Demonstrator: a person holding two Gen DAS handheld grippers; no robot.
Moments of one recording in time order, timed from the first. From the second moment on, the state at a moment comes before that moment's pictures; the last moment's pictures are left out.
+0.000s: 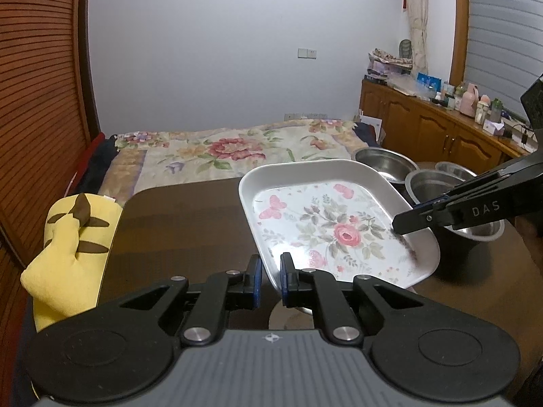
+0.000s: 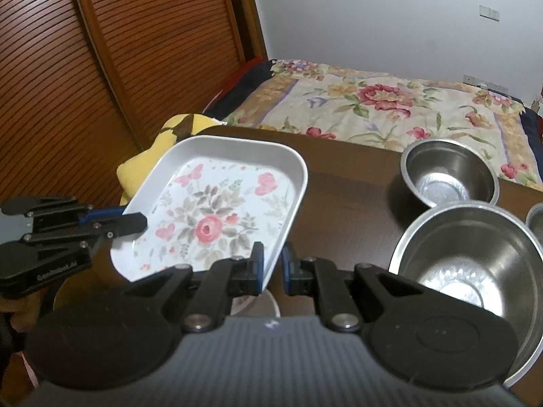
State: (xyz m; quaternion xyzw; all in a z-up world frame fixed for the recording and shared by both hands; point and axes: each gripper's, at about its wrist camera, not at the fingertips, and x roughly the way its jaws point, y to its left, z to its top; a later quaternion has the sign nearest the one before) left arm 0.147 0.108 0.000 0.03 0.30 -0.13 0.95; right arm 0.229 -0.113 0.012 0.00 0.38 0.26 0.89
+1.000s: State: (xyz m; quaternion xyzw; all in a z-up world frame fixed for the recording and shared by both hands) left arm 0.088 0.108 -0.031 0.02 0.31 -0.13 0.94; right arm 0.168 -0.114 -0.019 -0.02 0.37 0.28 0.89
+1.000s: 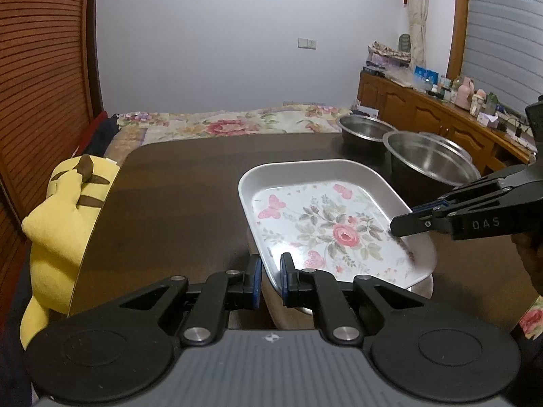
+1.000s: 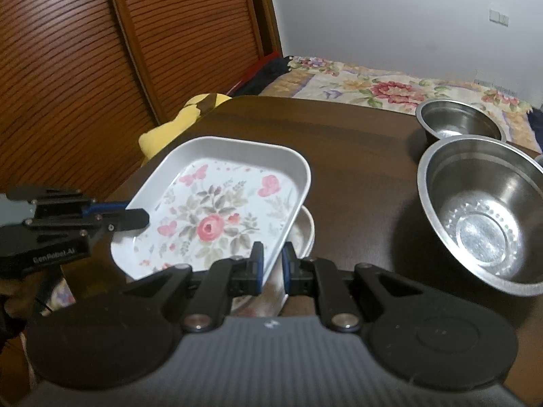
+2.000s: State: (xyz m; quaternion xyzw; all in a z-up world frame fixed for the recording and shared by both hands) left arm 0.086 0.102 -0.050 0.03 0.33 -0.11 0.94; right arm 0.120 -0.121 -0.045 0.03 0.28 0.22 0.93
